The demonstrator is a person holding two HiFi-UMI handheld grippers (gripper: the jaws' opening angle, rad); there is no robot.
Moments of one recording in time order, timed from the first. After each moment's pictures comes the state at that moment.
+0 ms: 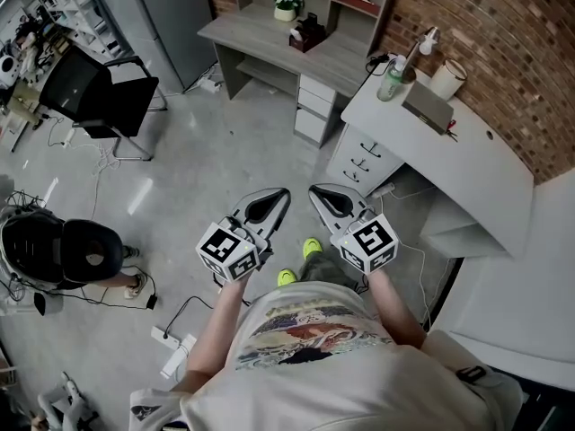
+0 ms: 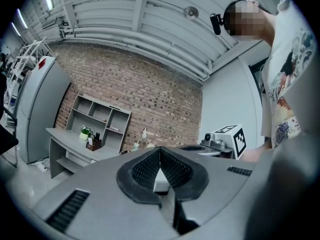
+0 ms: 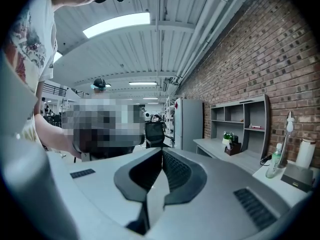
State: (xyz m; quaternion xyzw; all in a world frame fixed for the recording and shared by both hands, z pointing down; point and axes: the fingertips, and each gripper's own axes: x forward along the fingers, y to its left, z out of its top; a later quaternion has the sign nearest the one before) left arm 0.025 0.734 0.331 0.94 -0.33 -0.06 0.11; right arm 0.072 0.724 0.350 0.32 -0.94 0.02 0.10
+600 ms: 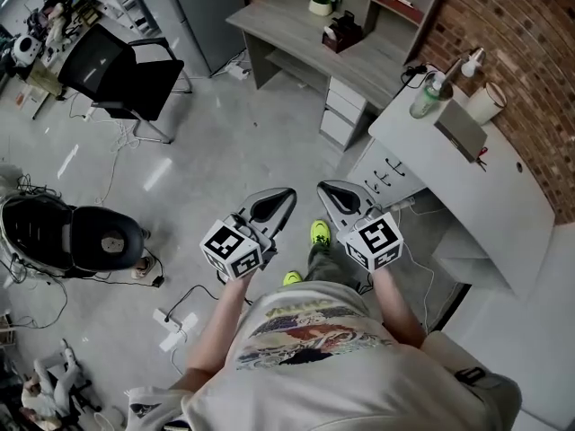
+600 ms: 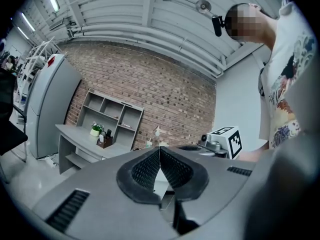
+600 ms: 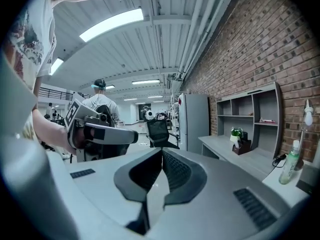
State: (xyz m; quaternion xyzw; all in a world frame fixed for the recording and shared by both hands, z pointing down) left arm 0.013 0.662 0.345 0.92 -0.37 -0.05 0.14; right arm 0.061 0.637 0.370 0.28 -0.95 0.04 0.10
